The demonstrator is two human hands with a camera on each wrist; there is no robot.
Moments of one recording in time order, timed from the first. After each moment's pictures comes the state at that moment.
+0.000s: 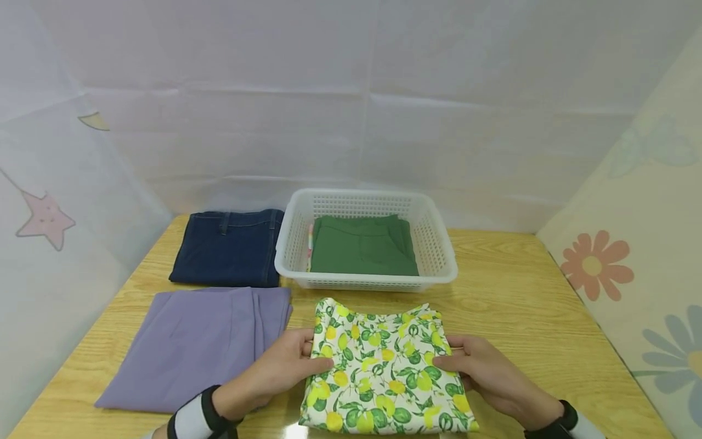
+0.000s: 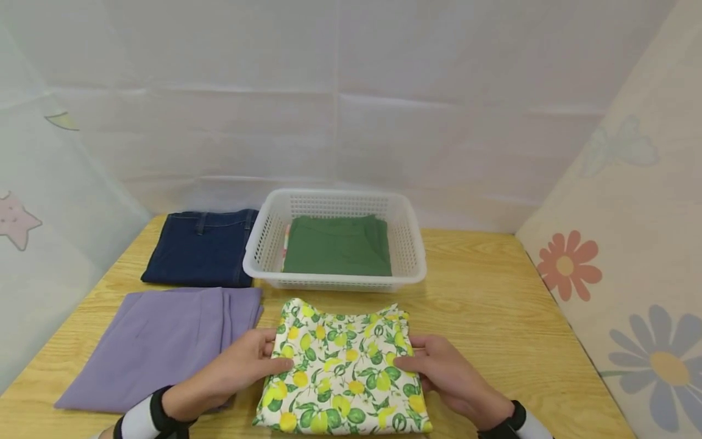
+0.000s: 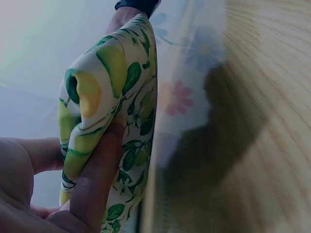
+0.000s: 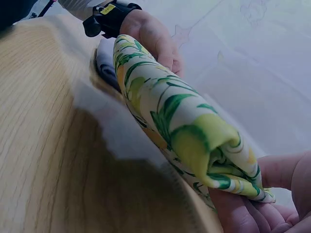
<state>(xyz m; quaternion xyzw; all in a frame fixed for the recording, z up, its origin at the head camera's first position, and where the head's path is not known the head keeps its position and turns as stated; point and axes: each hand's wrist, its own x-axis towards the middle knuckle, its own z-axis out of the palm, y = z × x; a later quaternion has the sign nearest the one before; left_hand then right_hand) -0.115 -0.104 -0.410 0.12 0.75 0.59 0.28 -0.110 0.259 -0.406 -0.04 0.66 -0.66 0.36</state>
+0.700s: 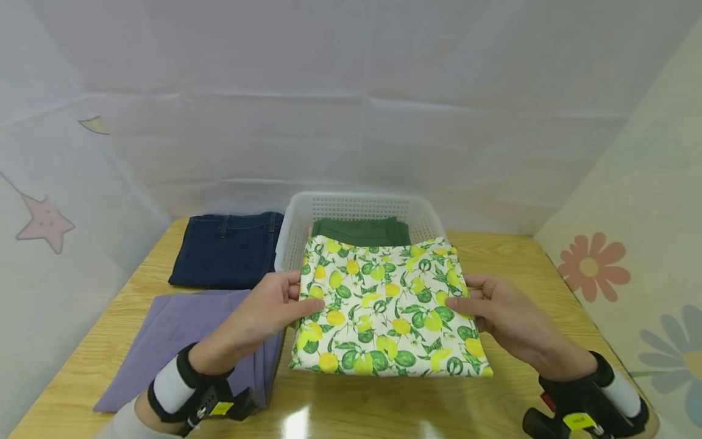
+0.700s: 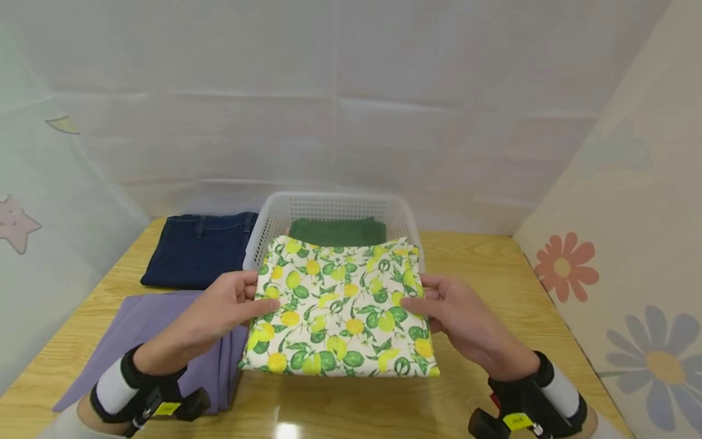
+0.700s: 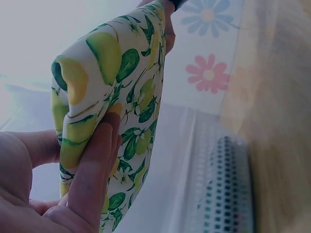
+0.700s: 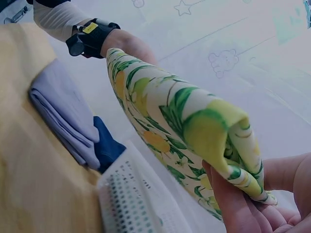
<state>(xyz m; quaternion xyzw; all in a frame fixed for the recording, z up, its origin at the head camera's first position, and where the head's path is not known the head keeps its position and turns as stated) -0.149 -0.113 -0.328 0.16 0.76 0.60 0.19 -0.144 0.257 -0.309 -0.09 0.71 -0.65 0.27</state>
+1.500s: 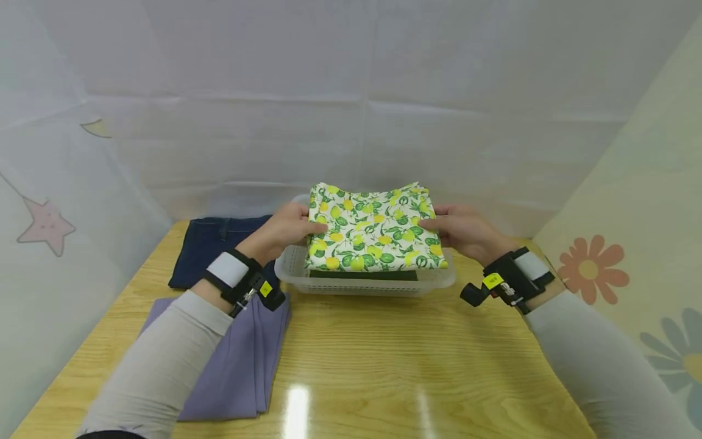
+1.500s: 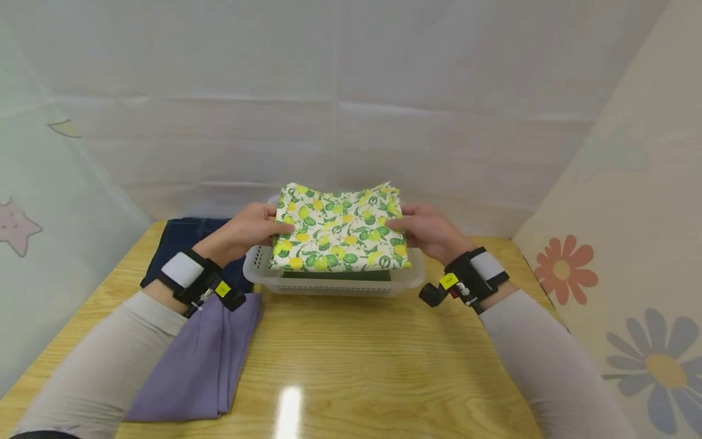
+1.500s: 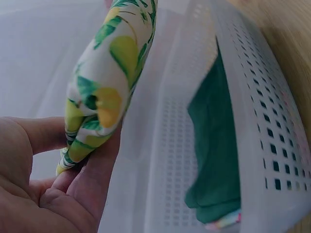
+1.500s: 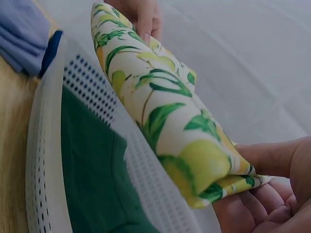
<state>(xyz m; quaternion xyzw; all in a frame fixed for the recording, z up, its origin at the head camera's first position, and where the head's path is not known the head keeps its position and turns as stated) -0.287 -0.104 -0.312 0.08 0.82 0.54 0.18 -0.284 0.244 -0.299 -0.07 0.74 -0.63 0.23</state>
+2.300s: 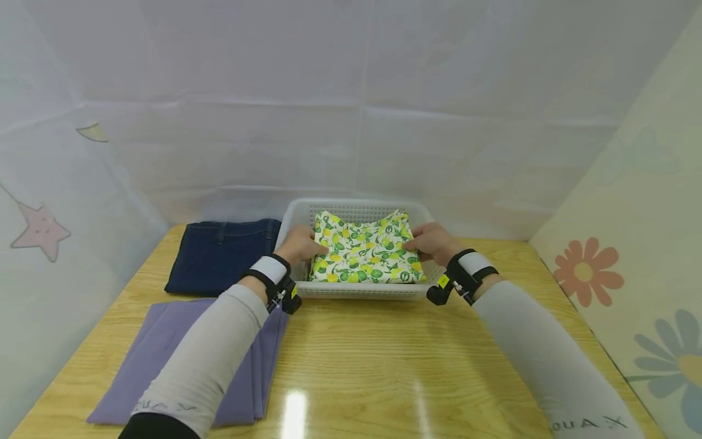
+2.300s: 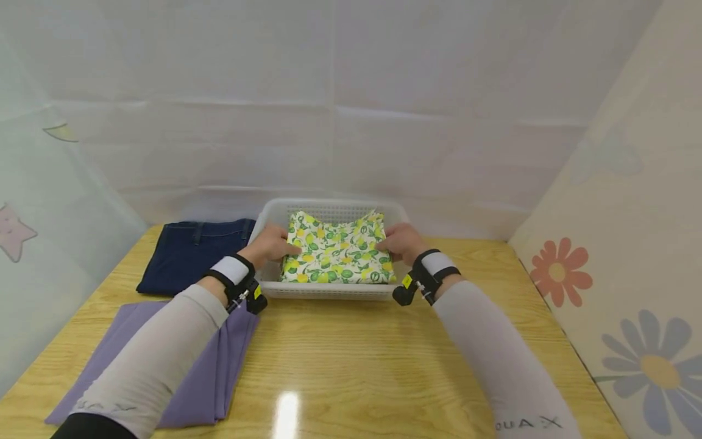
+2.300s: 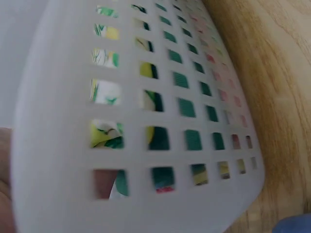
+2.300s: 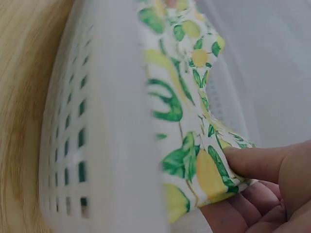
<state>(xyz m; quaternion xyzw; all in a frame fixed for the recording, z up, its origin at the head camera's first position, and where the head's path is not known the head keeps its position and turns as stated) -0.324 -0.083 -0.377 0.03 0.93 0.35 0.13 -0.330 0.227 -0.372 0.00 0.85 -0.49 0.18</state>
